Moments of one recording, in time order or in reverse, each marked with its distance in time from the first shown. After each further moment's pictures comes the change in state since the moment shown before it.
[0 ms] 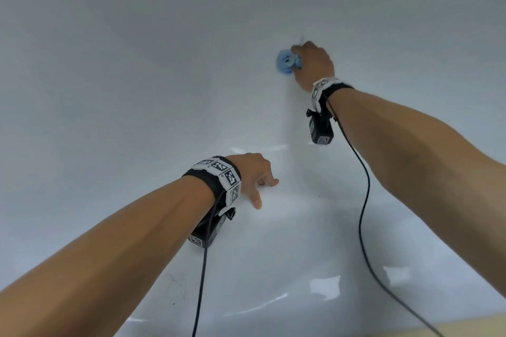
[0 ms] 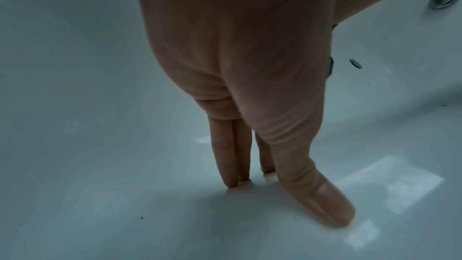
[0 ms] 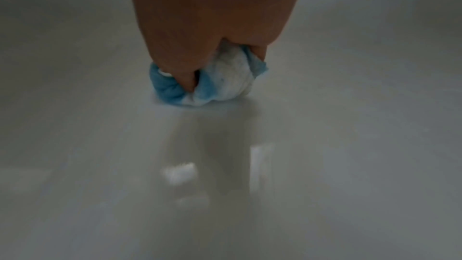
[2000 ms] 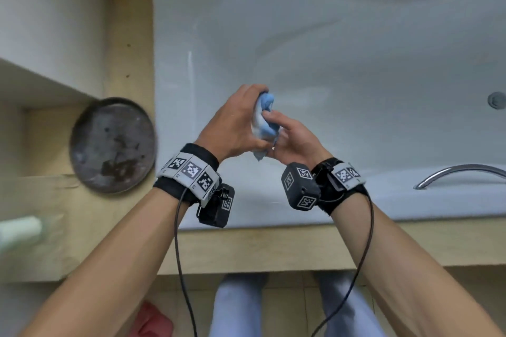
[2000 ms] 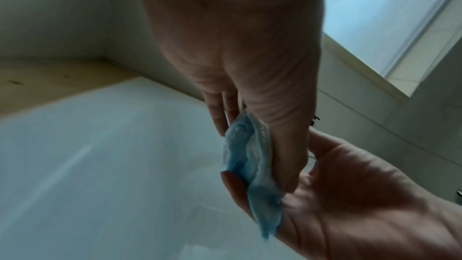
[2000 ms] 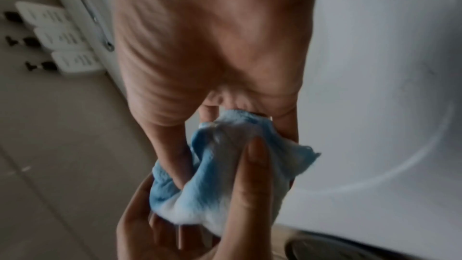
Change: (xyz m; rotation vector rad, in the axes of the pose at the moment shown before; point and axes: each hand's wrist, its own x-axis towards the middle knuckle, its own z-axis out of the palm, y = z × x) left_hand -0.358 0.109 0.009 -0.160 1.214 0.012; right_hand -0.332 -0.288 -0.224 1.842 -0.611 0.240
